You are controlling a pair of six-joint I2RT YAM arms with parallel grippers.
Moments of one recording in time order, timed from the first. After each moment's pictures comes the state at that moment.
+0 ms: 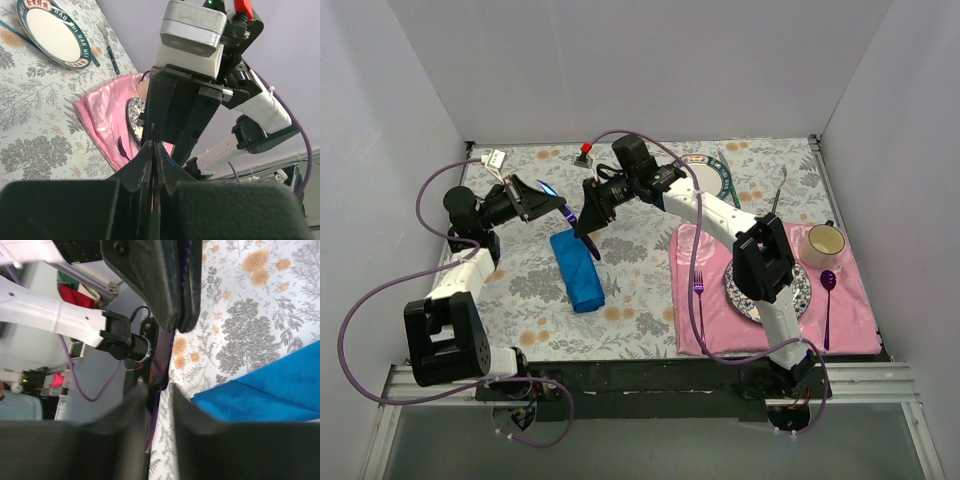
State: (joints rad) left arm 0.18 1.35 0.75 0.78 1.22 -1.12; right arm 0.77 2.14 1.95 -0.34 -1.14 0.26
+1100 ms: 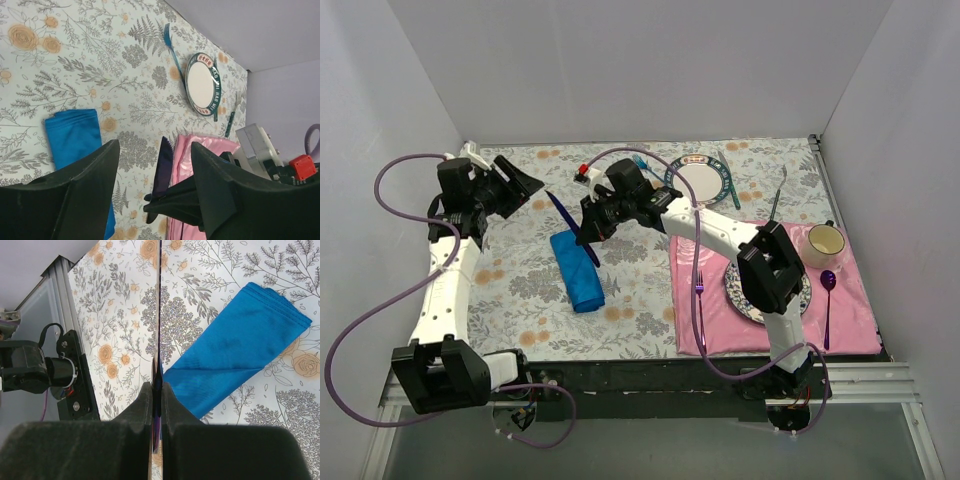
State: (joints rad) left arm 0.14 1.20 1.14 -0.39 0.44 -0.67; right arm 0.86 2.03 1.71 -0.27 -0.63 0.23
